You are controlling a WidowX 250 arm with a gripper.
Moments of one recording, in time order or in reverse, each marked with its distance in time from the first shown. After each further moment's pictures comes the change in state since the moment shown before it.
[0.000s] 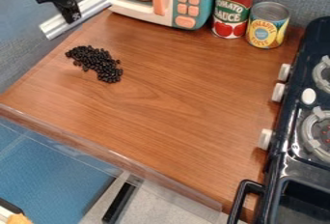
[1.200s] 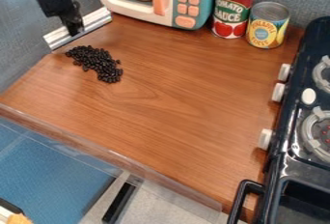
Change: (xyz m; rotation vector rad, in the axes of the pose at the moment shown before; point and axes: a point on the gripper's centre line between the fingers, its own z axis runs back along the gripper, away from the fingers) arm 0.002 -0.005 -0.033 -0.035 -0.076 -0.034
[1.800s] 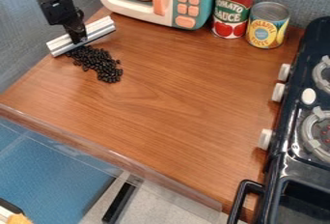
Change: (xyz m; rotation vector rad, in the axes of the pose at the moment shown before) arm 0.002 0.018 -0.008 0.024 -0.009 -0.038
